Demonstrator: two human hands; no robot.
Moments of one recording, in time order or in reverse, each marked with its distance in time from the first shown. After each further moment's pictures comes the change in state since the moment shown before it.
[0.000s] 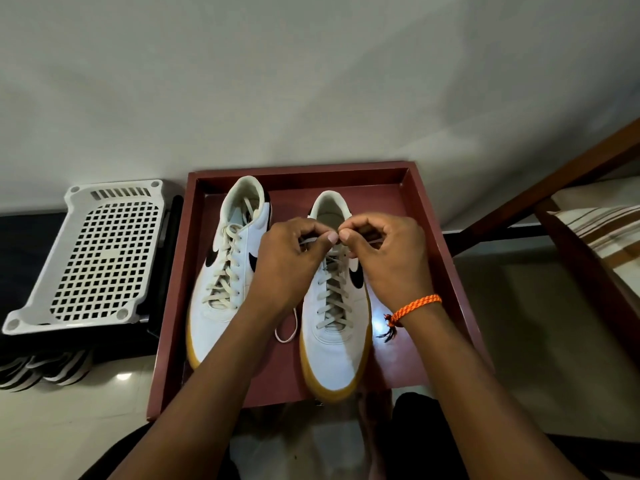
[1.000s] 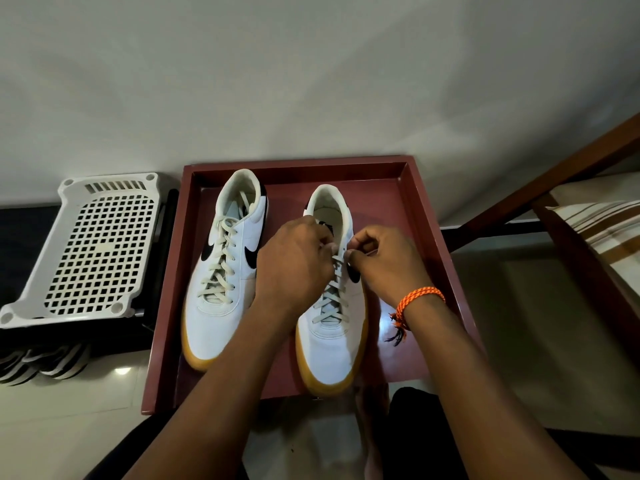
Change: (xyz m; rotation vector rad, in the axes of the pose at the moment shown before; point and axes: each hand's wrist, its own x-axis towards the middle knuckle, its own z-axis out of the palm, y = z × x) left_hand -0.003 -0.003 0.020 0.662 0.028 0.091; right_hand -0.003 0.010 -0.007 -0.260 -0.184 0.350
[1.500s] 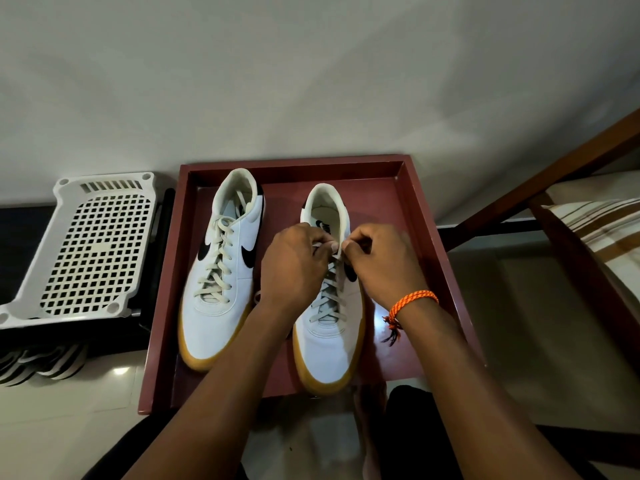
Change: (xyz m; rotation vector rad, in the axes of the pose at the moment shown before) left_hand 0.000 -0.005 0.015 -0.327 -0.041 -0.131; right_hand -0.002 -0.002 0.002 -0.088 0.063 -0.114
